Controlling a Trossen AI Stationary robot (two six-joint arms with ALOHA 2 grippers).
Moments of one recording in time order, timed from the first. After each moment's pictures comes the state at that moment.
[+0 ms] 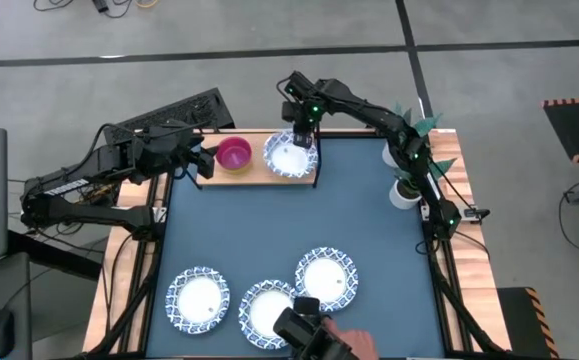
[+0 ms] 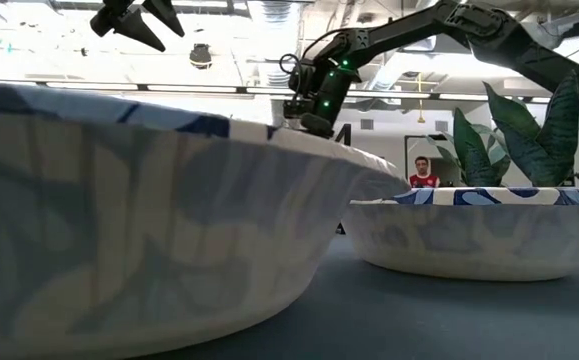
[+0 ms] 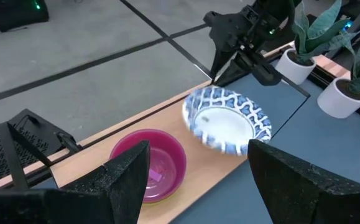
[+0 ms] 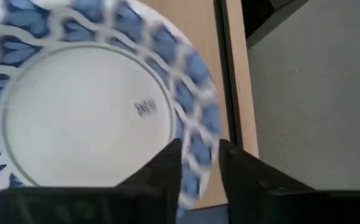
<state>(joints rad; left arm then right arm) 0.27 0.90 1.14 -0.75 -0.49 -0.45 -0.62 2.31 2.30 -1.08 -0.11 -0.52</state>
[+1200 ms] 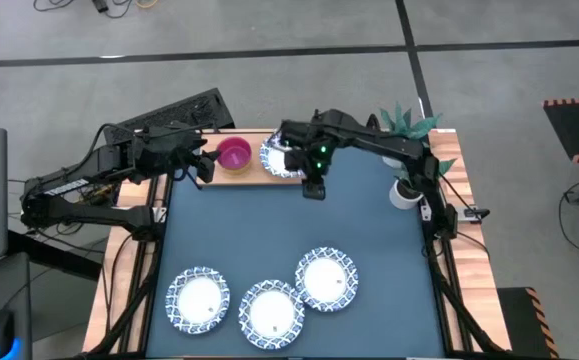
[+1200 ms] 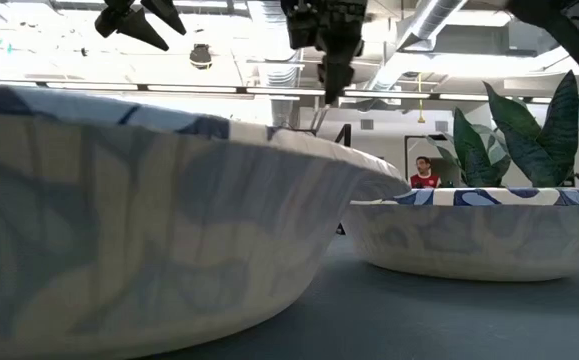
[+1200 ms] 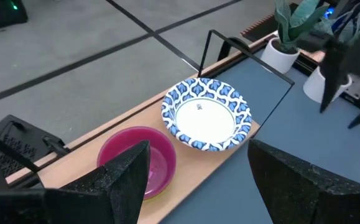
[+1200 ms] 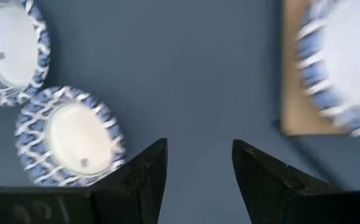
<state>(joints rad) 0.27 0.90 1.14 -0.75 -0.43 -0.40 -0.25 2.10 2.26 -1.57 -0.21 -0.17</state>
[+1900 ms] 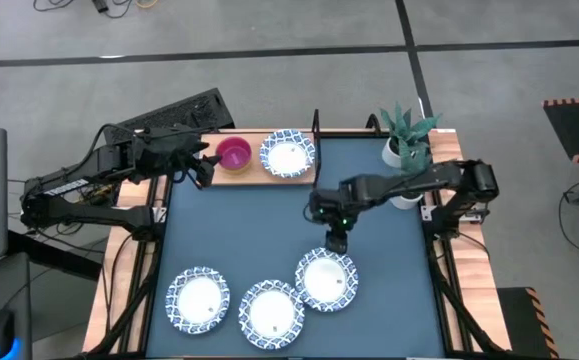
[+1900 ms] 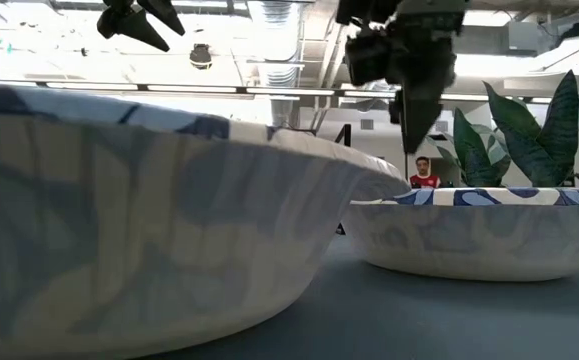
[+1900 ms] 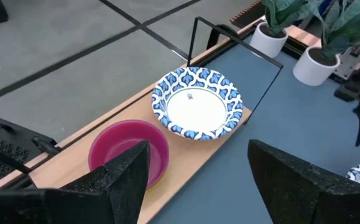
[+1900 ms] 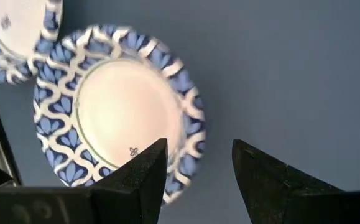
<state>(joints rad) 0.27 0.90 1.14 -0.77 -0.37 -0.36 0.01 1.66 1.28 -0.91 -0.23 0.32</state>
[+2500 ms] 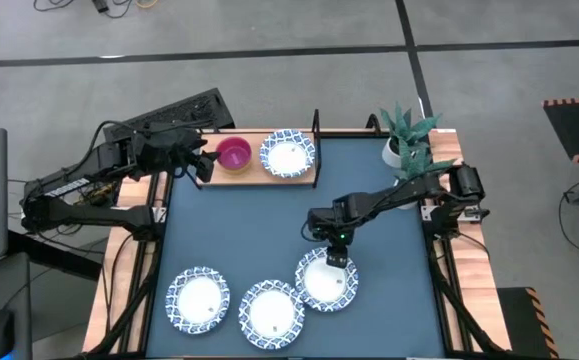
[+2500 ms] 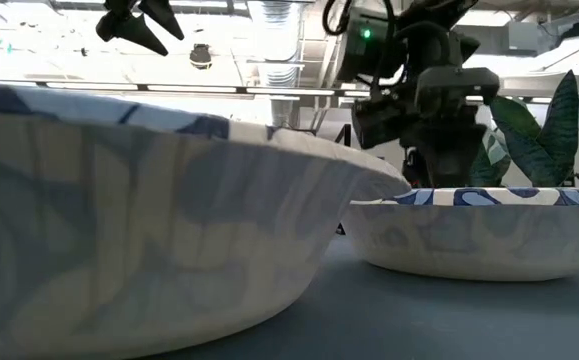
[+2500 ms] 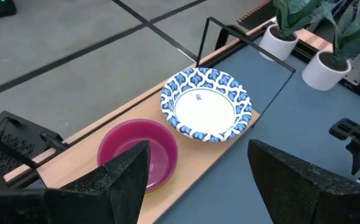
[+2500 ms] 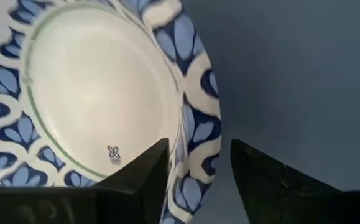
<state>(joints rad) 0.34 0.90 1.14 -0.77 -0.34 -0.36 0.06 1.78 1.12 -0.71 -0.30 0.33</state>
